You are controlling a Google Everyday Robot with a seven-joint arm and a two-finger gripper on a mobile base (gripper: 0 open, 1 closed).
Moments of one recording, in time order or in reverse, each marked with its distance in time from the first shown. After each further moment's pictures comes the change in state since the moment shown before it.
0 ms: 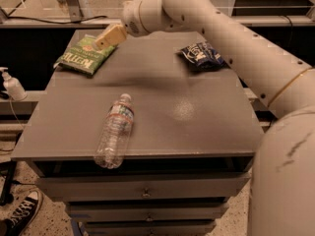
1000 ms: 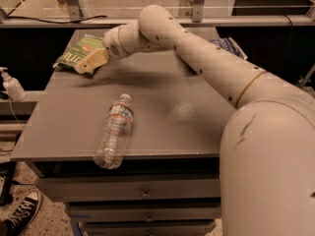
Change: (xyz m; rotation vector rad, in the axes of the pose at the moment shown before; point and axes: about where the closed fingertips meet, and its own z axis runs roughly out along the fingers) arm 0.042 0.057 0.083 -0.170 0.034 0.127
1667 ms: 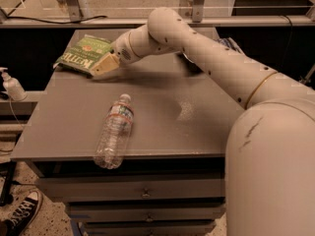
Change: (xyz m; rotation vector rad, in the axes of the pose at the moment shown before) arm 0.036 -0.009 -0.022 0.011 0.091 0.008
